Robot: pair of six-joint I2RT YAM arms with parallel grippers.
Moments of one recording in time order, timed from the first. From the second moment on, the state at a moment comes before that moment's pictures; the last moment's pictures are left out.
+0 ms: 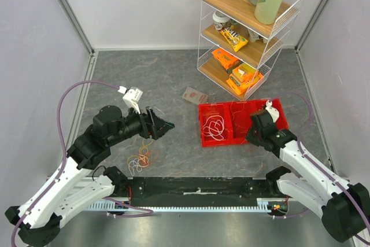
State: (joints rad) left arm -0.70 0.65 0.87 -0.53 0.19 -0.60; right arm 0.43 0.88 0.51 -0.60 0.23 0.83
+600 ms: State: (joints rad) left arm -0.70 0.63 0.86 -0.54 0.19 -0.60; right arm 0.43 1.10 0.68 -0.42 0.30 0.71
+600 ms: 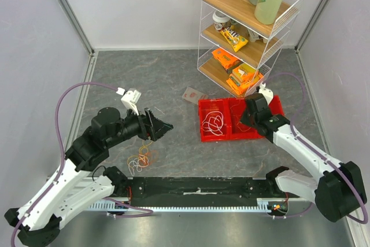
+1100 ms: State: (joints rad) left arm -0.70 0.65 0.86 -0.54 0.19 -0.60; right arm 0.43 1.18 0.62 -0.24 0.31 0.58
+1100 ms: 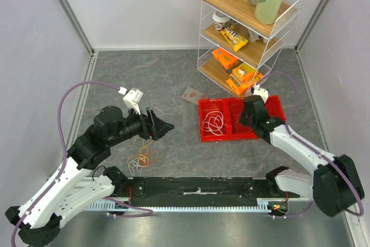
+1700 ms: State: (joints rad) left arm -0.70 0.62 0.75 -0.52 0.19 -0.61; right arm 0.40 1.39 0.87 -0.14 0.31 0.28
